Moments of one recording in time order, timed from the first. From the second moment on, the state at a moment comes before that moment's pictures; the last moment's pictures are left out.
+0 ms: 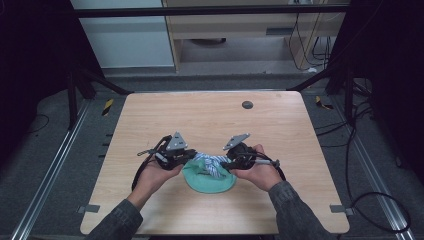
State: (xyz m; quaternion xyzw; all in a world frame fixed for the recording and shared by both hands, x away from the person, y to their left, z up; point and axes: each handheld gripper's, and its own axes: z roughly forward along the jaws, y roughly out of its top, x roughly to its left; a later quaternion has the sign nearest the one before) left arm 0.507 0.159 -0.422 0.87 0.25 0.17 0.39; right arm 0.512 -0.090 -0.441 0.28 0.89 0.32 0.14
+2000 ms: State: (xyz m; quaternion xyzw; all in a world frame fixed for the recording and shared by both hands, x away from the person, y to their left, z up) left arm 0.448 0.177 -0.478 0.89 0.21 0.13 0.37; right arm 0.450 -0.081 -0.469 0.23 0.91 0.32 0.11
